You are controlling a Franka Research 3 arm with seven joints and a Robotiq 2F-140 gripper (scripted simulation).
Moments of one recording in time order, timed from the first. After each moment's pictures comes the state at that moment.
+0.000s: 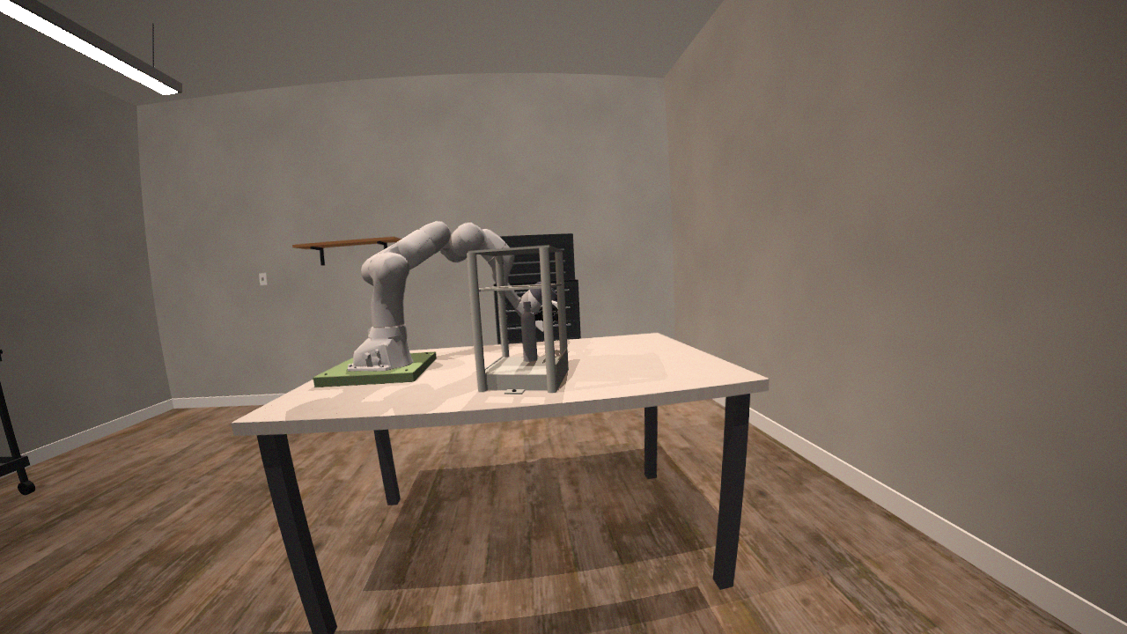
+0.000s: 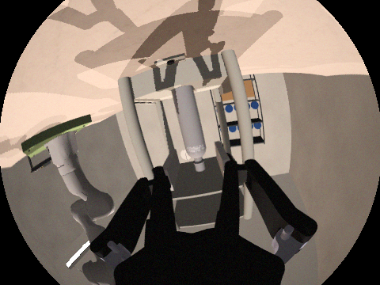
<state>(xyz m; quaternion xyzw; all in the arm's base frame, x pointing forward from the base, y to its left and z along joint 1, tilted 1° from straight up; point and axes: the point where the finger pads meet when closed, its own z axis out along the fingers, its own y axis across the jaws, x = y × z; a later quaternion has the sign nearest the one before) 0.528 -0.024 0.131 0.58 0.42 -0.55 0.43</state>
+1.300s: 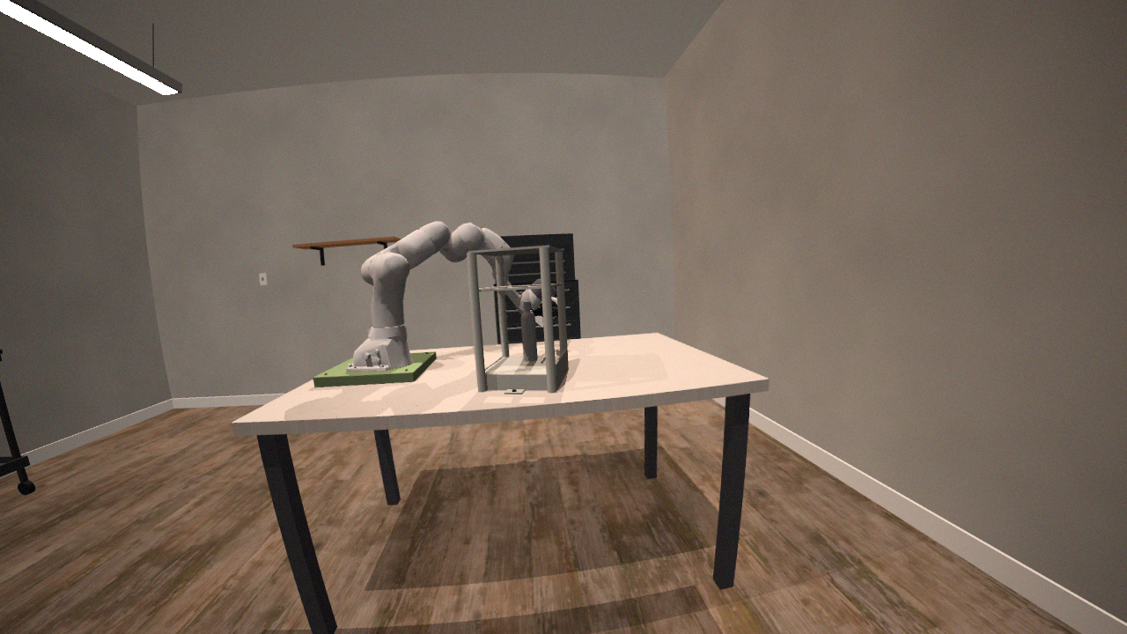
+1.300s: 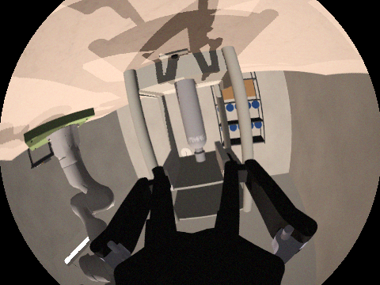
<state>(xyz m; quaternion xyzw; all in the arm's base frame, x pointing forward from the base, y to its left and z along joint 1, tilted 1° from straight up) 0.529 -0.008 0.147 0.57 0.42 -0.56 0.42</state>
